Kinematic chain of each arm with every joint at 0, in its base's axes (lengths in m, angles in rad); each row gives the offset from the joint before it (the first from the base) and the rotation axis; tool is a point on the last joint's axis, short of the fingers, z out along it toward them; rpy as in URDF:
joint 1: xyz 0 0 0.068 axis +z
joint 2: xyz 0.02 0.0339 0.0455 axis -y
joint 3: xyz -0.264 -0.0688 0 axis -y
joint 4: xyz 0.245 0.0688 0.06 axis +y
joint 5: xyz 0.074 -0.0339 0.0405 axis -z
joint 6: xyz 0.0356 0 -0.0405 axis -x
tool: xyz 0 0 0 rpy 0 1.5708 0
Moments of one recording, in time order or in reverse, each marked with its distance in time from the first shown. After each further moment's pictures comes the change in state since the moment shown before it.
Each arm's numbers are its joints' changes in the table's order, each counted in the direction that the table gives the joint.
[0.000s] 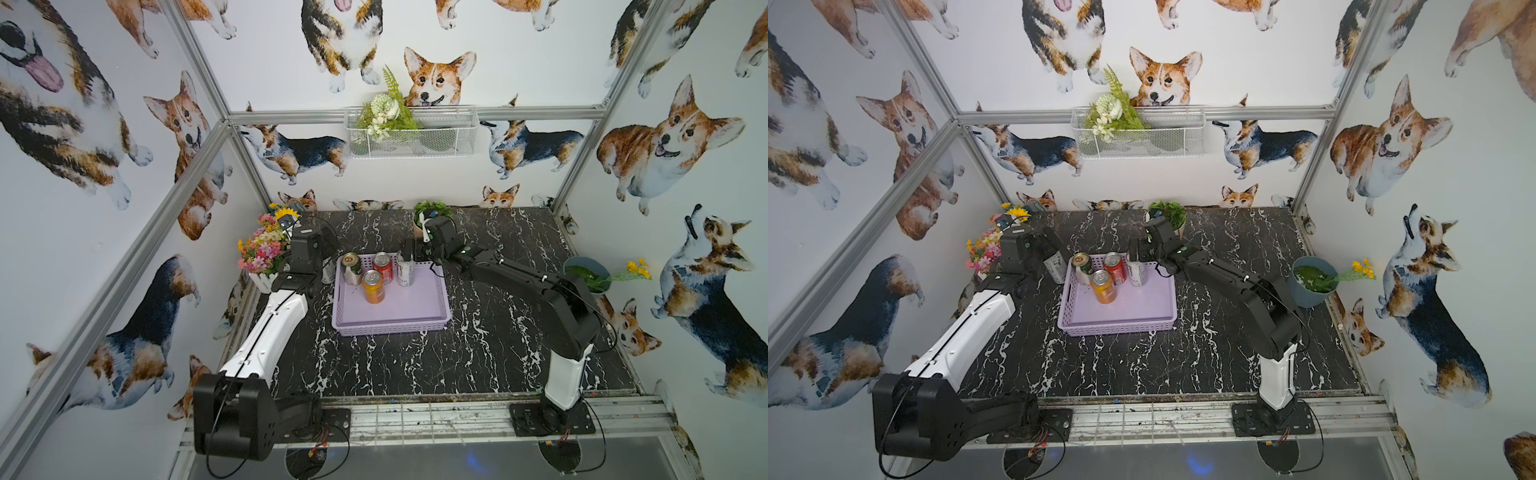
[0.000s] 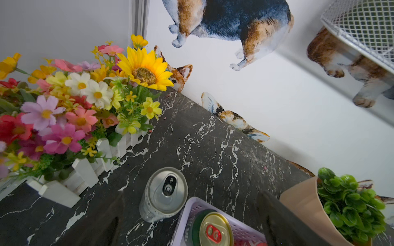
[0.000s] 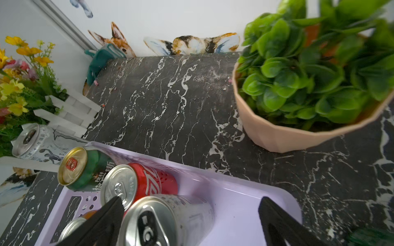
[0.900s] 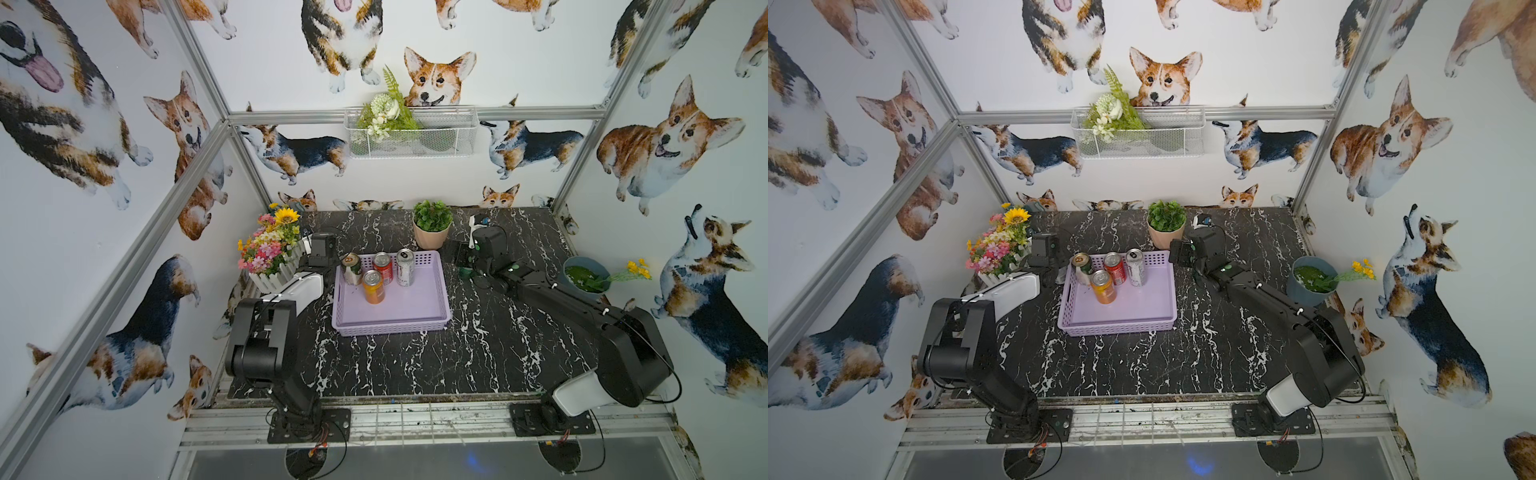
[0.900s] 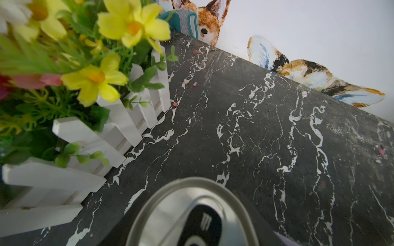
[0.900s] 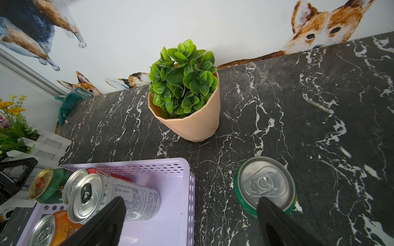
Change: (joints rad) left arm 0.018 -0.430 -0.005 -0.218 -0.113 -0.125; right arm -0.165 0.420 -0.445 -0.117 0.090 -0.056
